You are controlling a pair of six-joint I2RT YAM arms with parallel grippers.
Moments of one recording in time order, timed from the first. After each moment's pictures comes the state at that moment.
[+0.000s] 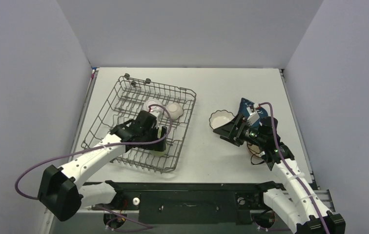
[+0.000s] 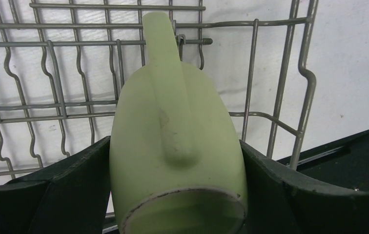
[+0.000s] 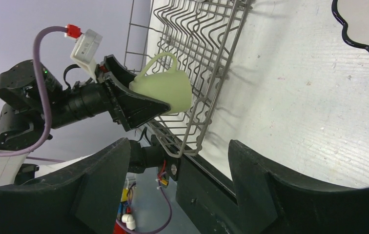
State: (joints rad) left arm -0.63 1.17 0.87 -0.71 -0.03 -0.43; right arm 0.21 0.80 0.56 -0.17 -0.68 0.91
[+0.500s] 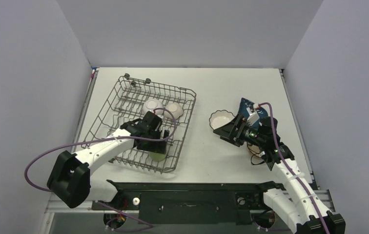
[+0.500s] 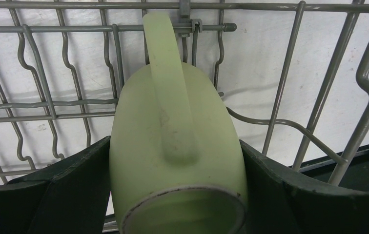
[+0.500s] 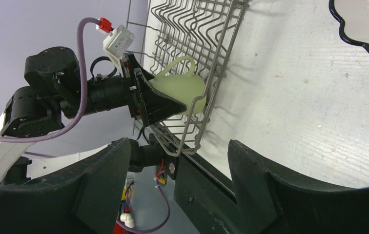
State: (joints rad) left arm -0.63 1.33 0.87 -0.71 -0.02 -0.43; right arm 0.21 0.80 0.56 -0.19 -0.68 0.90
